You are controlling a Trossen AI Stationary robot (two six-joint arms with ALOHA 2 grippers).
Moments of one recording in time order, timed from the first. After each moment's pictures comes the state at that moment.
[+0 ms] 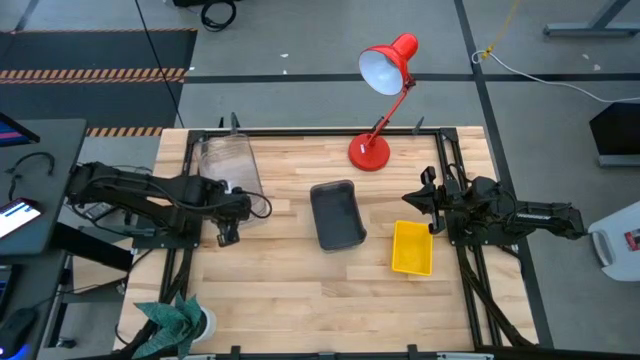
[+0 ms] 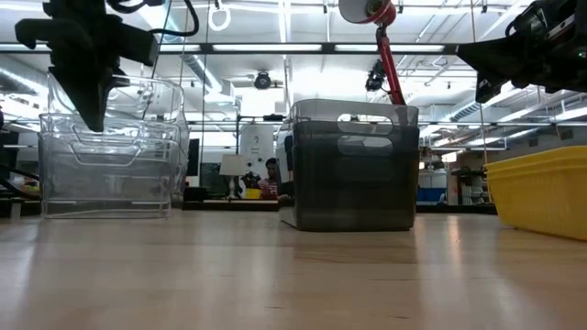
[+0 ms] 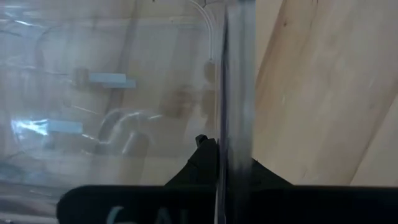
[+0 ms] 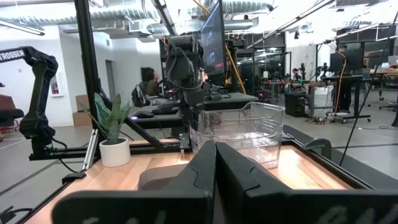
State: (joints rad) left arm -0.11 1.13 0.90 -1.17 -0.17 -0.36; right arm -0.17 0.06 0.01 0.26 -0.15 0.08
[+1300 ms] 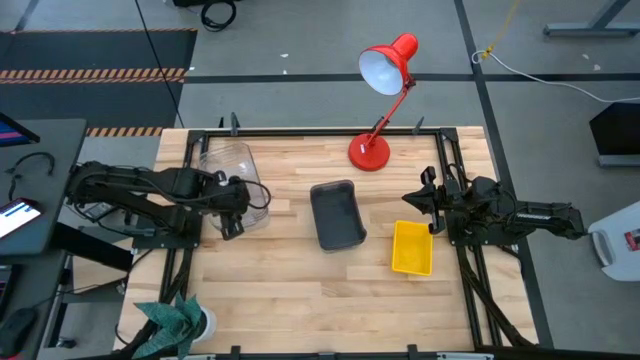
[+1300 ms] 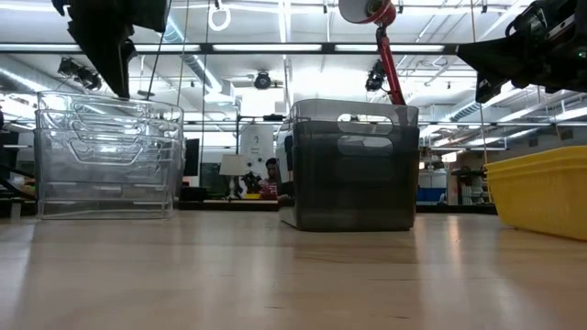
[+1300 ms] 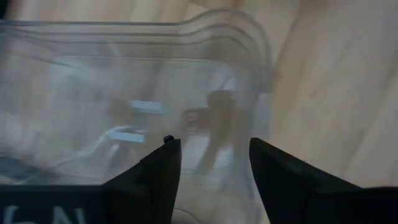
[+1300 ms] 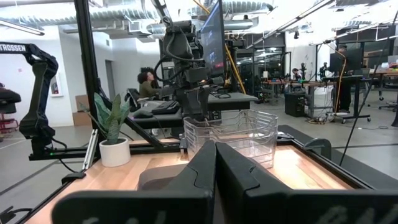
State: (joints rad) left arm -0.10 1.13 1.06 -1.23 -0.24 -0.44; right arm -0.17 0.06 0.01 0.26 -0.15 0.08
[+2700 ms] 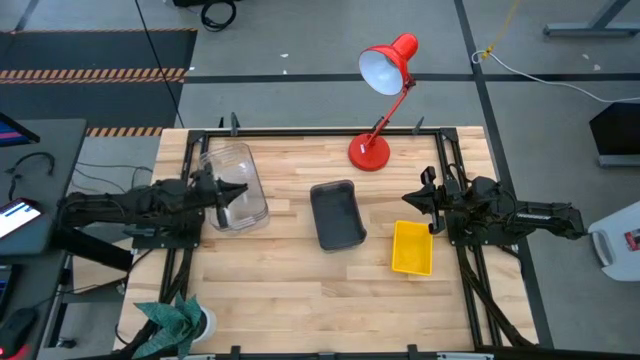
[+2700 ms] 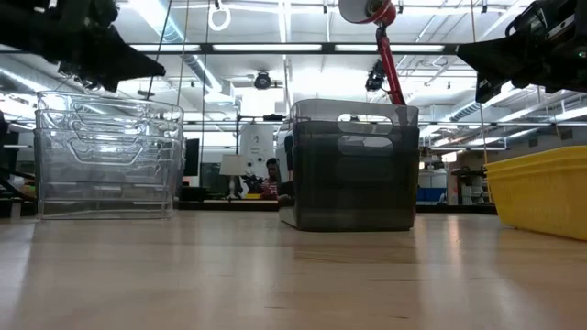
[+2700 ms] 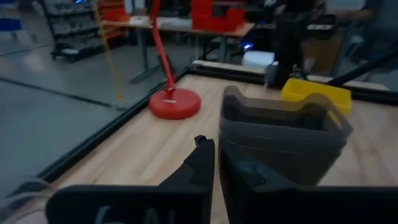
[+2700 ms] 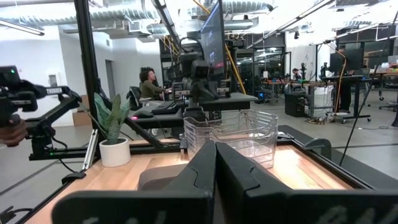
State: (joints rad) left arm 0.00 0.30 0.32 -0.18 -0.38 -0.08; right arm -0.17 0.06 0.01 0.26 -0.15 0.08
